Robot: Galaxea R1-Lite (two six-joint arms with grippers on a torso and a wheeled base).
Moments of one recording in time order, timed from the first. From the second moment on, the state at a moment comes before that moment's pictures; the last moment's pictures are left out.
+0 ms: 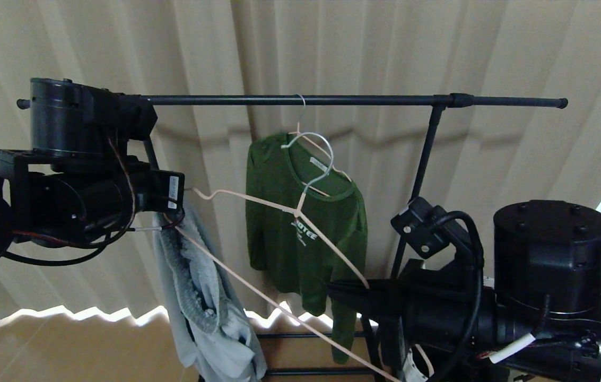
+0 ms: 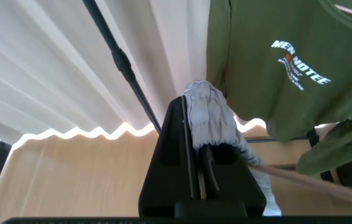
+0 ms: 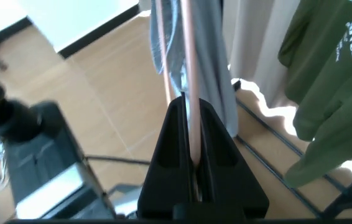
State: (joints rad) left arm -0.41 1.58 -1.06 -0.12 0.47 0.03; right arm 0.86 1.60 -0.69 -0.55 0.10 0.24
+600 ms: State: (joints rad) left arm -0.38 1.58 -1.09 -0.12 0.48 0.02; right arm 0.90 1.69 -0.74 -0.56 0.07 0.35
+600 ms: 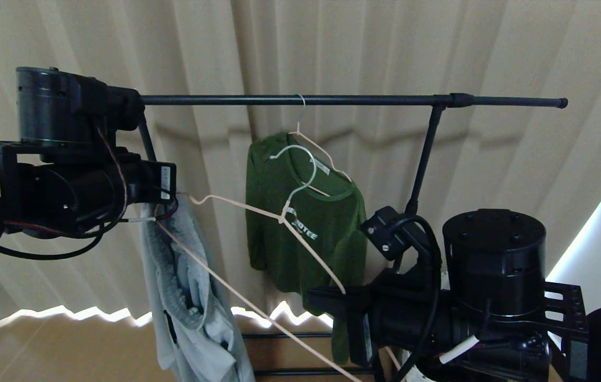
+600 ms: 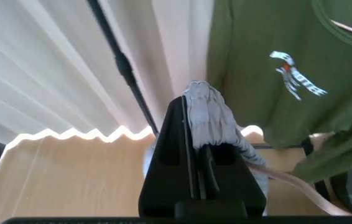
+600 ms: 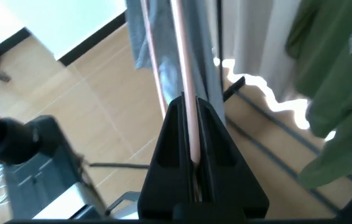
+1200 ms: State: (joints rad) left arm -0.40 1.57 -1.09 0.01 0.54 0.04; right arm 0.90 1.74 -0.79 -0.55 -0.05 0.37
